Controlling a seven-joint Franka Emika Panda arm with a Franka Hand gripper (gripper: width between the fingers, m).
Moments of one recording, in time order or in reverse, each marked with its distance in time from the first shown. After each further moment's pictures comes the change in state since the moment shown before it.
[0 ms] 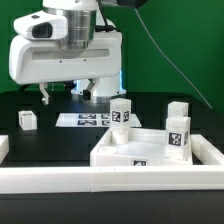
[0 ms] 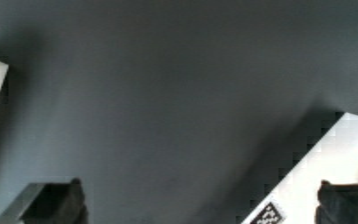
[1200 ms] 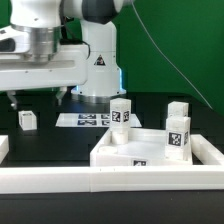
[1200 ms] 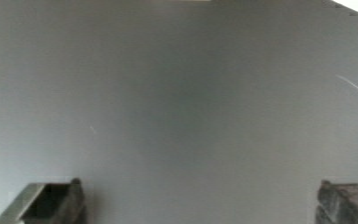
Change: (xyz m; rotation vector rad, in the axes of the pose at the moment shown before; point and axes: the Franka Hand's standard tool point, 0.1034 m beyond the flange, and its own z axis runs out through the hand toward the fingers) arm -0.089 0.045 0.041 0.003 -0.049 0.137
